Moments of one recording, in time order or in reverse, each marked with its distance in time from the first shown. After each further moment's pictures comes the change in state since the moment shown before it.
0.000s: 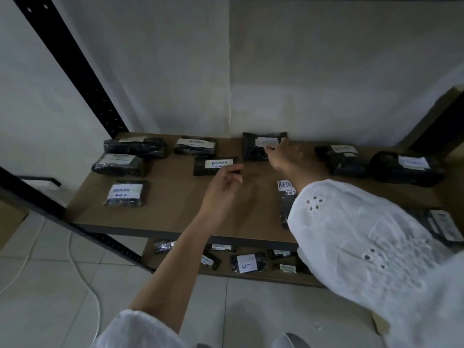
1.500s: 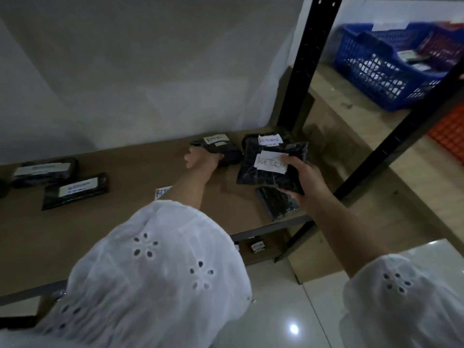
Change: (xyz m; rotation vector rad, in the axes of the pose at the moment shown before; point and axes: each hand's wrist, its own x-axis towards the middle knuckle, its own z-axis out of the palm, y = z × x) left_hand 0.107 0.036 0.263 0.453 0.004 -0.386; right_hand -0.080 0.245 -0.188 1.283 0.061 0.328
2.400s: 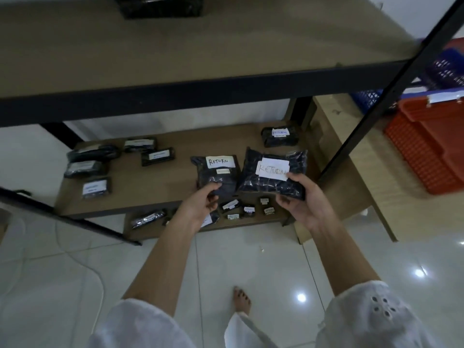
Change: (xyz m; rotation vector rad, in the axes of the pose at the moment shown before) left_hand -0.300 -0.055 -0.188 -0.745 -0.304 -0.289; right_hand -0.245 -0.058 0.001 0.278 -0.230 0.282
